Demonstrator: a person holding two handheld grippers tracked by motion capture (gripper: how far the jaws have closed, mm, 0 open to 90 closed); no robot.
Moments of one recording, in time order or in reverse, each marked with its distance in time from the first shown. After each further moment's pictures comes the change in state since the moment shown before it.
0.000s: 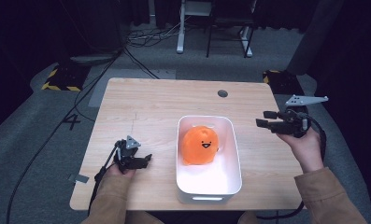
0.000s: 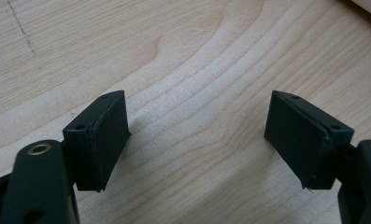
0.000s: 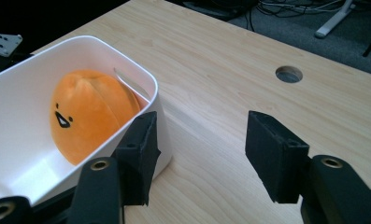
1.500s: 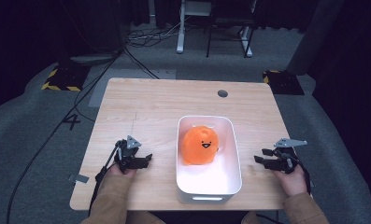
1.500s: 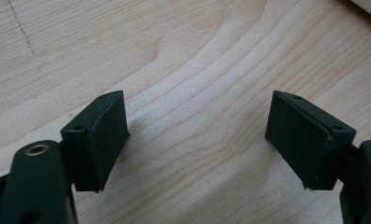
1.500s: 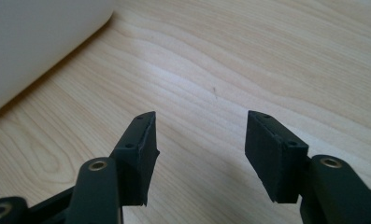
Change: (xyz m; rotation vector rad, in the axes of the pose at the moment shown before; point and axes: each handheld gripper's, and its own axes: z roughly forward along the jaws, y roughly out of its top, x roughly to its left) left arm -0.001 0.001 0.001 0.006 -0.002 -0.008; right arm -0.010 -0.154 0.052 0.152 -0.109 0.060
